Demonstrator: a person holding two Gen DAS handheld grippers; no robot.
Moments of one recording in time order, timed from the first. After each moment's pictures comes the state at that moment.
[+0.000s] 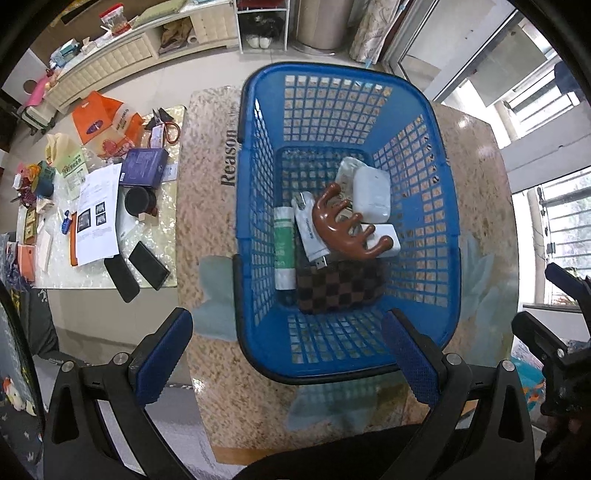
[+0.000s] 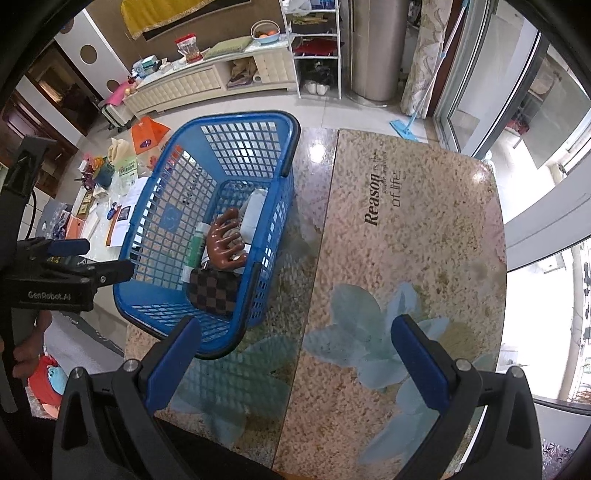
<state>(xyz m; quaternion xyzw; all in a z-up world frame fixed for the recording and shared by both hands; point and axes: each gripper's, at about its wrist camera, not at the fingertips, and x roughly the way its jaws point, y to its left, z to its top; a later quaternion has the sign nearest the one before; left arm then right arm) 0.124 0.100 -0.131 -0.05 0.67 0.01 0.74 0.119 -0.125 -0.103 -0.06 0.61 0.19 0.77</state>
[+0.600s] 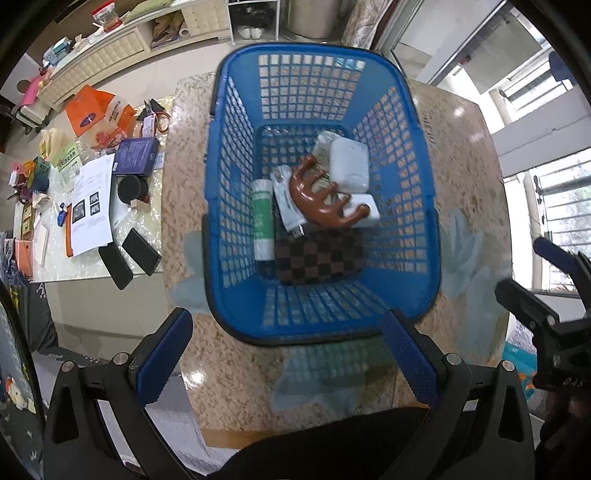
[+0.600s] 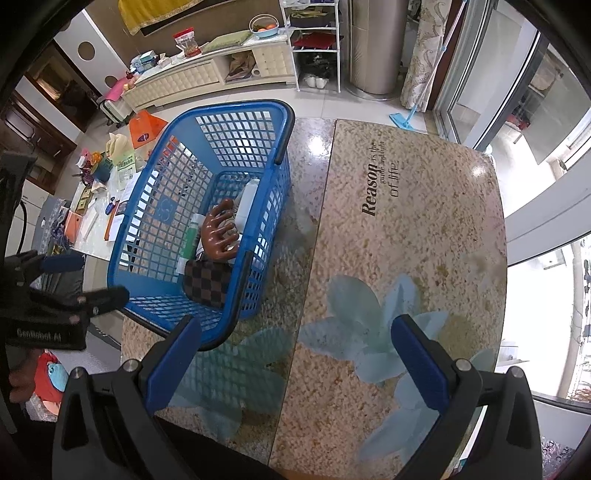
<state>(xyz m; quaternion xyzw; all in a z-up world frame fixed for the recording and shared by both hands) 0.101 0.073 -0.127 -0.04 0.69 0.00 0.72 0.114 -0.131 -0.103 -0.05 0.61 0.19 0.77</state>
